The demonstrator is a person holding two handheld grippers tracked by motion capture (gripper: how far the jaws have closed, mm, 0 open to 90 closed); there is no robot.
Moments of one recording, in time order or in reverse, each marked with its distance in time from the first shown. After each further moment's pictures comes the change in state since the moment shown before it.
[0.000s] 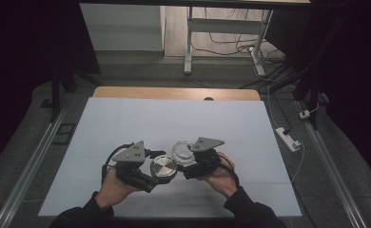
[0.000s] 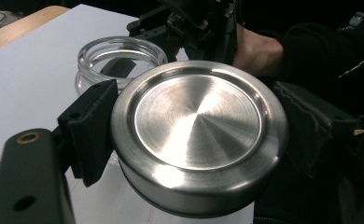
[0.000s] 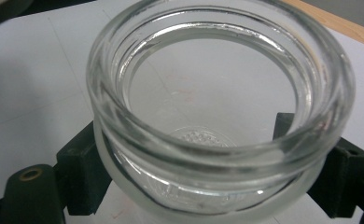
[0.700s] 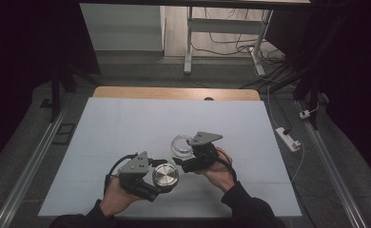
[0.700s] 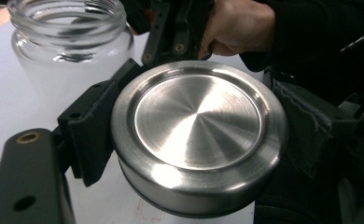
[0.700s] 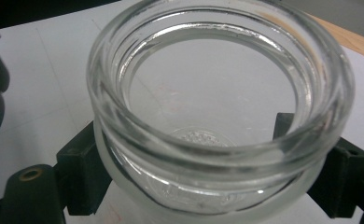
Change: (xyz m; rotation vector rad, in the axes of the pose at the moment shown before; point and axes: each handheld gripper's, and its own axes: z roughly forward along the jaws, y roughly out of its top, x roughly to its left) left arm -0.010 -0.024 0.016 0.021 0.019 0.011; right arm -0.011 0.009 0.010 -0.012 -0.013 0.018
